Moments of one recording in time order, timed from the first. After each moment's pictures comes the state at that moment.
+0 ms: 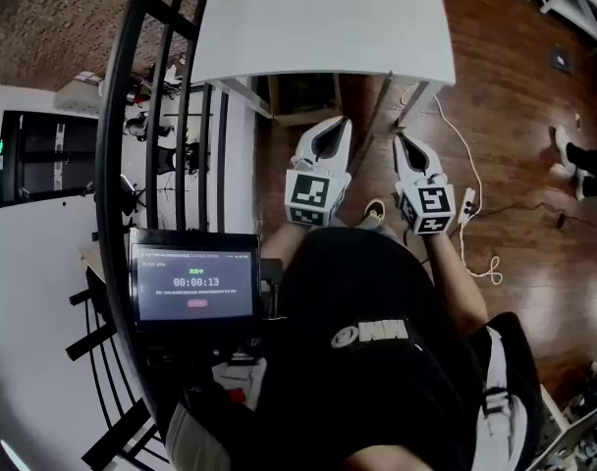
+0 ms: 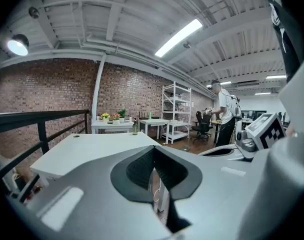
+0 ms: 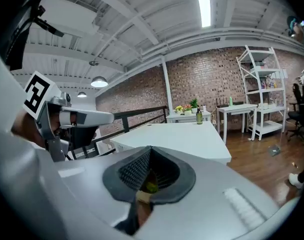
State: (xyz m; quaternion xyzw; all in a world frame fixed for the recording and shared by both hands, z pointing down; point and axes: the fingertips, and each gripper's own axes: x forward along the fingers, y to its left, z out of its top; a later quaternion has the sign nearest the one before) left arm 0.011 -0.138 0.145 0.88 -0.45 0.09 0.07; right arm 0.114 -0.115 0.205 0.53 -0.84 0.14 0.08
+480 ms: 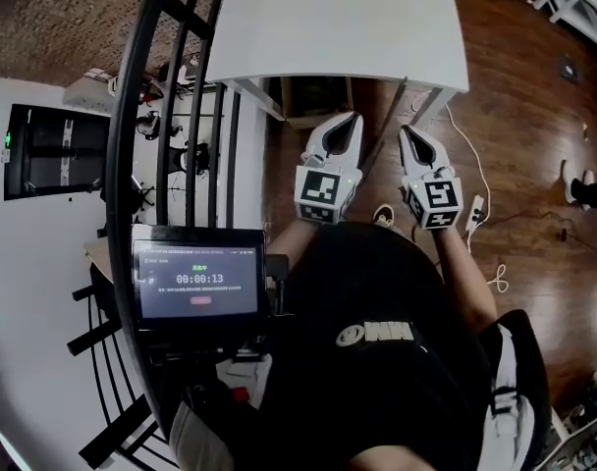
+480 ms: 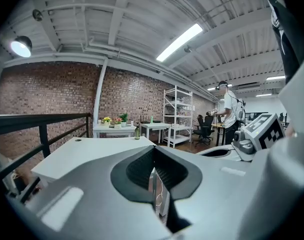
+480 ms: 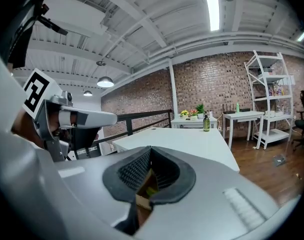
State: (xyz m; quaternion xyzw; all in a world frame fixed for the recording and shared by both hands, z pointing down) left arm 0.013 -0.149 0.140 0.88 -0.46 0.07 0.06; right arm 0.102 -0.137 0.195 0.51 -0.85 0.11 0.08
